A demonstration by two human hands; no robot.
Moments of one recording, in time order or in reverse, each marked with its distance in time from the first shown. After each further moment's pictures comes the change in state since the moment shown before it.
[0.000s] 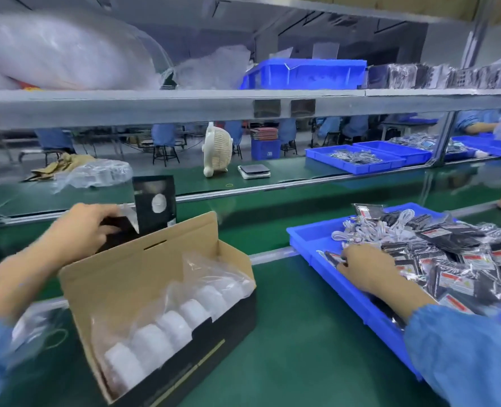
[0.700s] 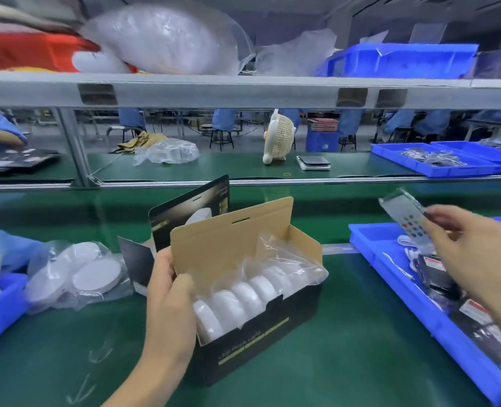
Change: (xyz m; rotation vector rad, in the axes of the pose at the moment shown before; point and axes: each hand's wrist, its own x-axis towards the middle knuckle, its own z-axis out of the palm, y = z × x) left_hand -0.177 0.113 0.033 -1.159 0.478 -0.352; right_hand -0.043 -0.017 -0.071 0.690 0.584 -0.127
